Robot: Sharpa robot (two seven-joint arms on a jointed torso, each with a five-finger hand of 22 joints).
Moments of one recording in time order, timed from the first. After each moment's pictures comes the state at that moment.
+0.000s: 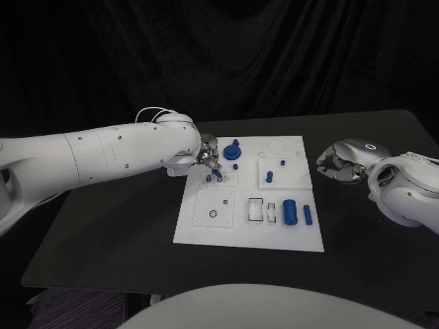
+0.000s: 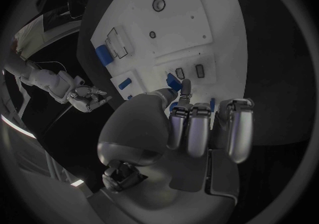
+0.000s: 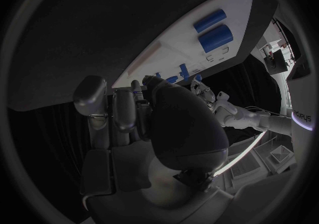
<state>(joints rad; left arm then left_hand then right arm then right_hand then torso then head) 1.32 -0.56 -0.21 1.24 -1.06 0.18 -0.47 1.34 0.05 0.36 0.18 0.37 0.80 0.10 0.45 0.55 1.47 0.02 1.56 1.31 1.47 -0.03 1.57 1.31 0.03 1.47 0.08 1.48 1.31 1.26 -0.96 -0.25 1.56 -1.59 -0.34 -0.28 1.40 -0.04 0.30 0.26 0.35 0.91 0.11 0.09 0.17 1.44 0.01 1.43 1.31 1.47 -0.06 1.15 1.28 0.11 1.45 0.05 0.92 1.31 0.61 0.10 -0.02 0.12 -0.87</state>
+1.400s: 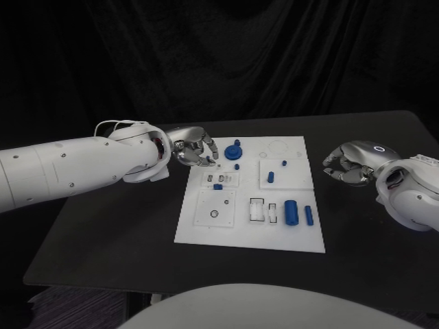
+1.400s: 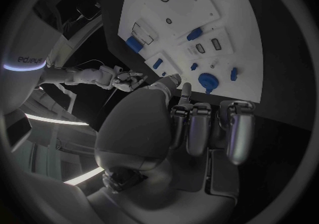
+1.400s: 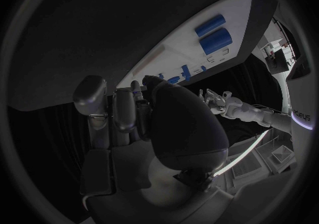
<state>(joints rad) 1.29 -0.85 -0.21 1.44 -1.16 -0.15 0.07 1.41 -0.05 0.28 0.12 0.27 0.77 0.11 0.25 0.49 1.47 0.04 1.57 1.31 1.47 -0.01 1.57 1.31 0.03 1.47 0.10 1.53 1.31 1.26 -0.99 -0.25 1.57 -1.59 -0.34 -0.28 1.40 -0.04 0.30 0.26 0.35 0.90 0.12 0.09 0.17 1.44 0.01 1.42 1.31 1.47 -0.06 1.15 1.28 0.11 1.45 0.05 0.92 1.31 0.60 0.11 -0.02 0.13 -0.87</state>
